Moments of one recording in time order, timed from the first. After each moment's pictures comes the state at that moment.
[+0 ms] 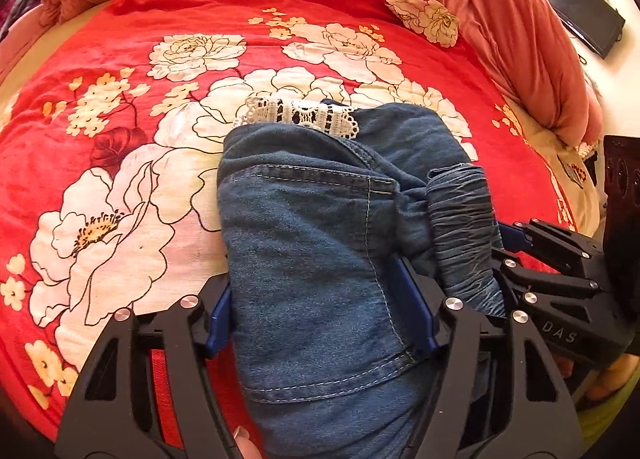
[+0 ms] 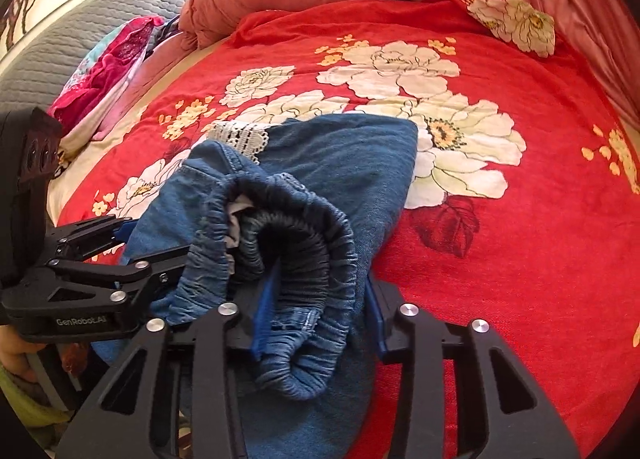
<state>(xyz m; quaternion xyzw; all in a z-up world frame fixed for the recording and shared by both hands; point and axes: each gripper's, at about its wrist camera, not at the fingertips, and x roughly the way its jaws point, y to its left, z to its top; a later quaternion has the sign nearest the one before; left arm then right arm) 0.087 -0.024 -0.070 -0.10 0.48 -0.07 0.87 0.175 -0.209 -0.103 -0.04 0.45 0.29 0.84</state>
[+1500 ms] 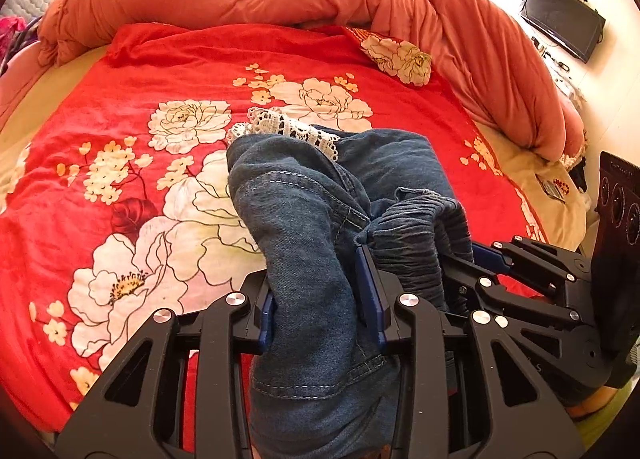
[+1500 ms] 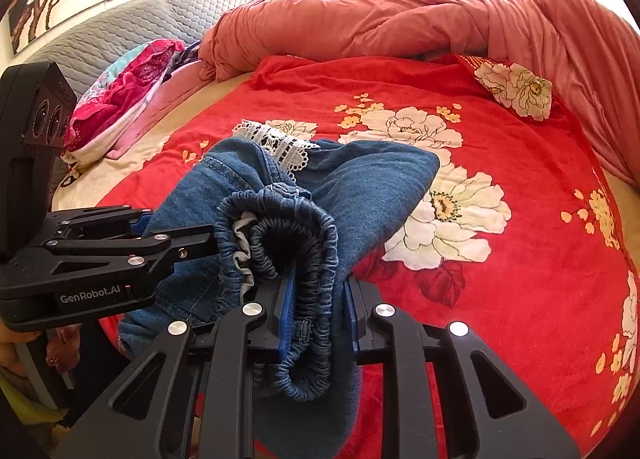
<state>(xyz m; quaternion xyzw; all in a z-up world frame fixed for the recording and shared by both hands) 0.085 -0.031 -0.008 -0.08 0.43 -0.09 0.89 0.160 -0.201 -0.057 -0.05 0.38 0.30 0.87</state>
